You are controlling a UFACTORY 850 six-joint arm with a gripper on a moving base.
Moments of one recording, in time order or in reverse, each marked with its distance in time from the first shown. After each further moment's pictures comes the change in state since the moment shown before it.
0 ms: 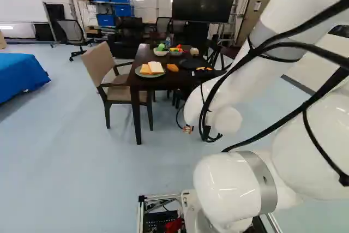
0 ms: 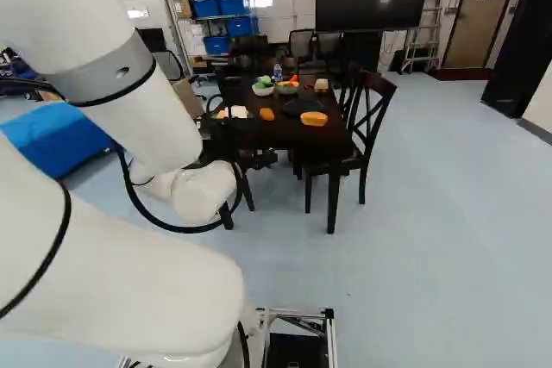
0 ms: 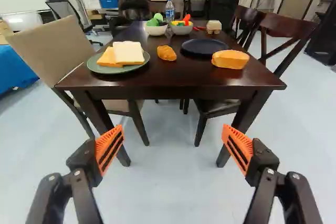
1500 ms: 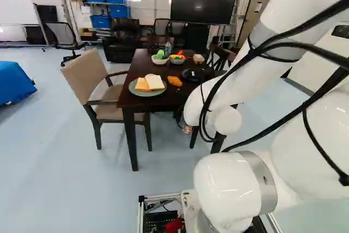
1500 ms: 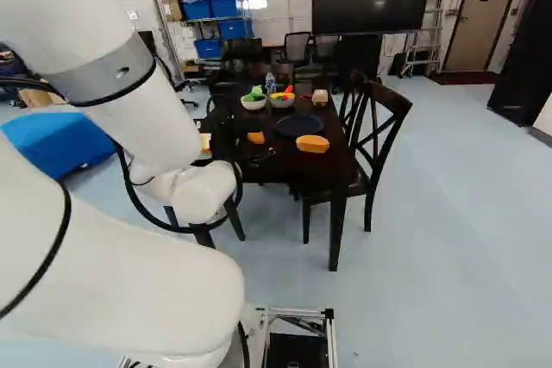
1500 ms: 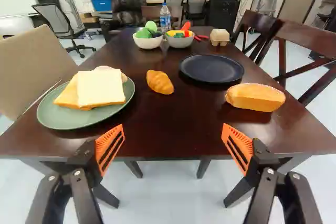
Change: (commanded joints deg) arm 0.0 0.0 0.0 0.0 0.0 0.0
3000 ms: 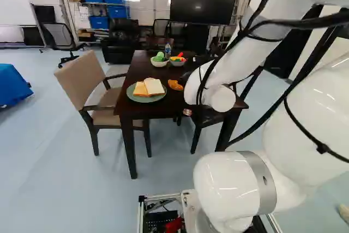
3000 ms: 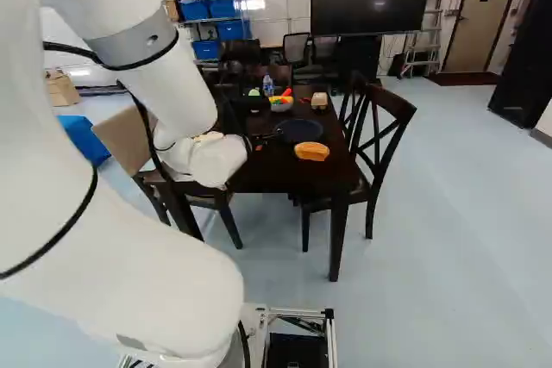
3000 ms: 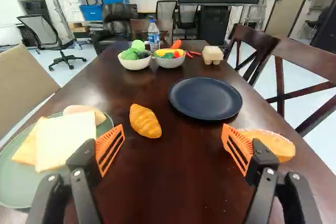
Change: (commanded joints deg) arm -3.0 -7.7 -12.0 -0.7 -2.7 0.0
